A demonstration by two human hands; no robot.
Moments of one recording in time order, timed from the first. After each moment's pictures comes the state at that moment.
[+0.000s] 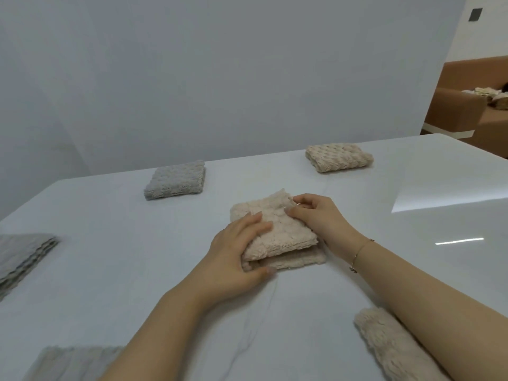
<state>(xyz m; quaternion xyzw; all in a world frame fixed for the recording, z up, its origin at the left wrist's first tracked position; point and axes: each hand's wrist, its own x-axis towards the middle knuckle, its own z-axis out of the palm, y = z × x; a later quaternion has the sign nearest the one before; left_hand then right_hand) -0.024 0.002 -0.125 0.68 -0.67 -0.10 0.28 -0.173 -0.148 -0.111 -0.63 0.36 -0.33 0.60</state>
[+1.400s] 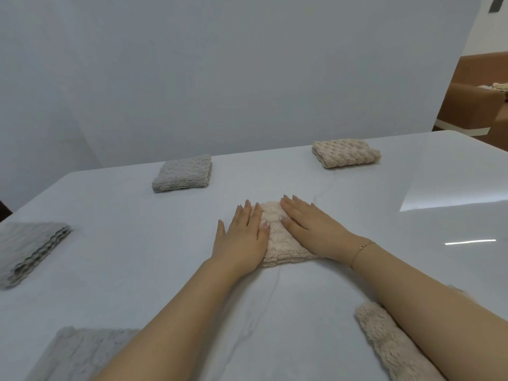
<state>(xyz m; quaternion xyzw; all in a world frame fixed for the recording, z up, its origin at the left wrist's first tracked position) -0.039 -0.035 -0.128 0.83 -0.55 -0.11 0.09 -0.173 -0.149 -0.133 -0.93 0.28 -0.08 0.20</state>
